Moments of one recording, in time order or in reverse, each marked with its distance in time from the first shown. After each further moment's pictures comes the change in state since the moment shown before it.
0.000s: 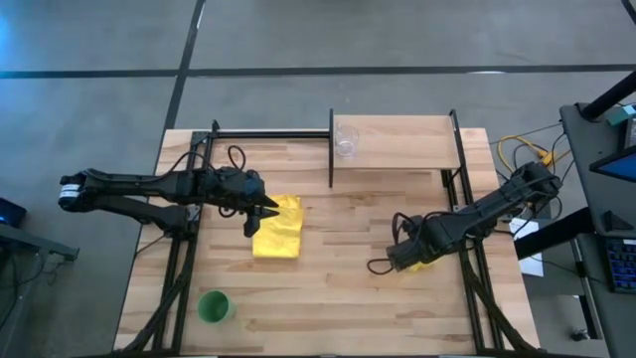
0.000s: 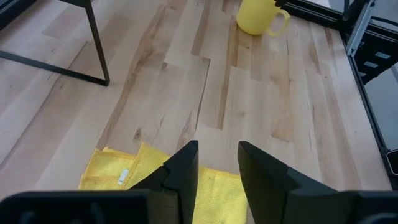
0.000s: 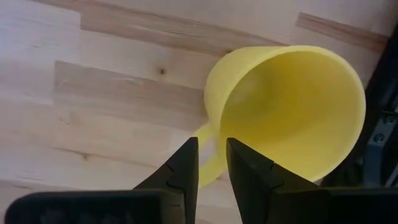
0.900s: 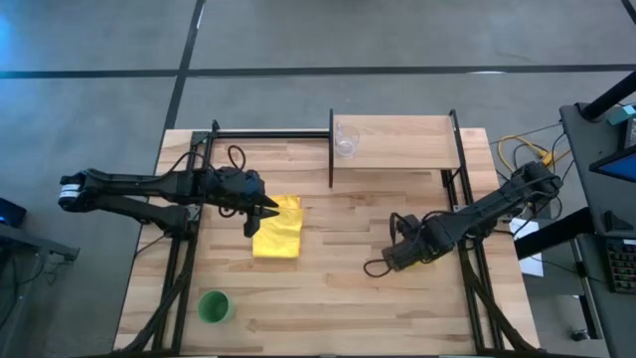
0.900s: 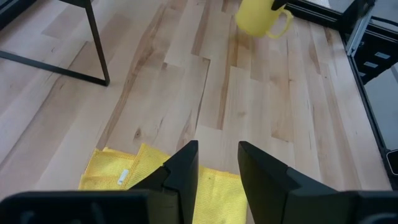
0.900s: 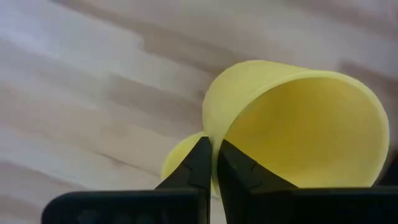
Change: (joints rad) left arm 0.000 0.000 0.000 0.000 0.000 0.000; right arm -0.014 -0.010 0.000 0.087 0.110 -0.131
